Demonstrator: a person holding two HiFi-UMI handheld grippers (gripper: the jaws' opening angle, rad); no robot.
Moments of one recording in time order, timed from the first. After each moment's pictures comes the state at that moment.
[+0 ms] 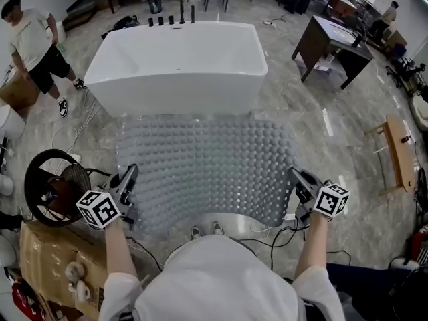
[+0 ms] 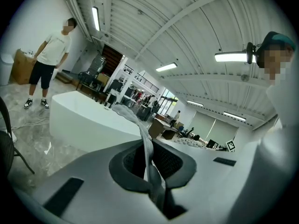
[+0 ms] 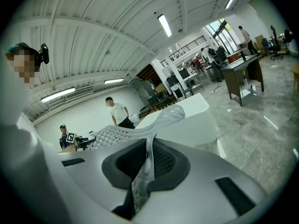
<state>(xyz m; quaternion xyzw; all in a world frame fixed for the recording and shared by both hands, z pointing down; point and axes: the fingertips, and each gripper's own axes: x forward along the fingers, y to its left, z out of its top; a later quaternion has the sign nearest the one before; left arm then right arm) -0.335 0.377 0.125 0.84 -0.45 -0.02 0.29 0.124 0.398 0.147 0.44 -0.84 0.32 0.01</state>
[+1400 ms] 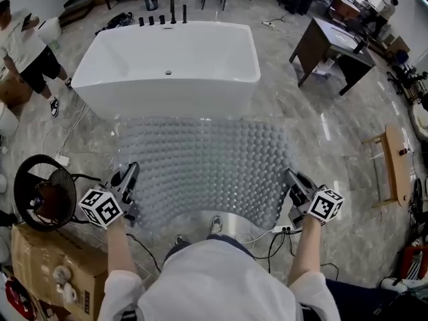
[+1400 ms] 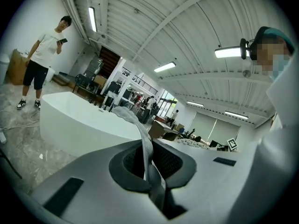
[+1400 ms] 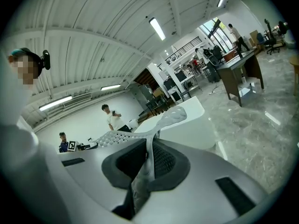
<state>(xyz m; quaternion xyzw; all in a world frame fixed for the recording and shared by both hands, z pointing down) -0.240 0.285 0.148 0.85 -0.45 -0.03 0.27 0.212 0.304 0.162 0.45 -0.83 0.33 -0.03</state>
